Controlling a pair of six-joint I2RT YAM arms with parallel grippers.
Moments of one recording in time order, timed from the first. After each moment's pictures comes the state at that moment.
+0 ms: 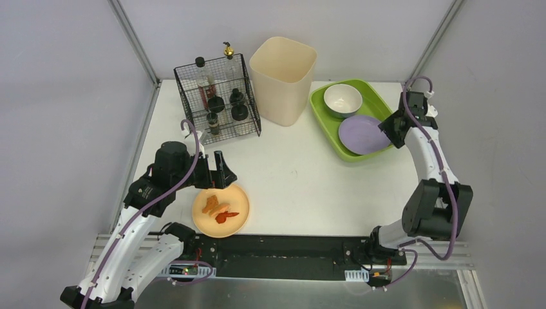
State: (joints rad) left arm -0.37 0.67 0.85 -0.80 0.24 -0.42; right arm -0.12 1.52 1.22 -0.67 0.22 0.74
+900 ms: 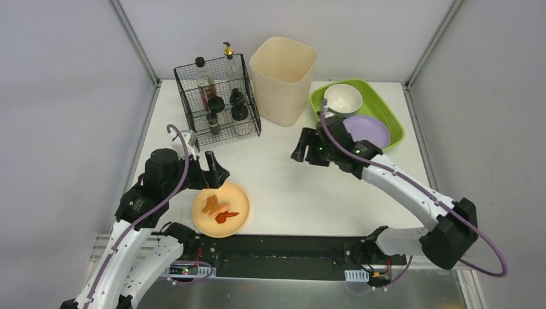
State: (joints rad) left arm -0.37 0.58 0.85 -0.80 0.12 -0.42; right arm 0.66 1.24 1.08 -0.59 0.03 0.71
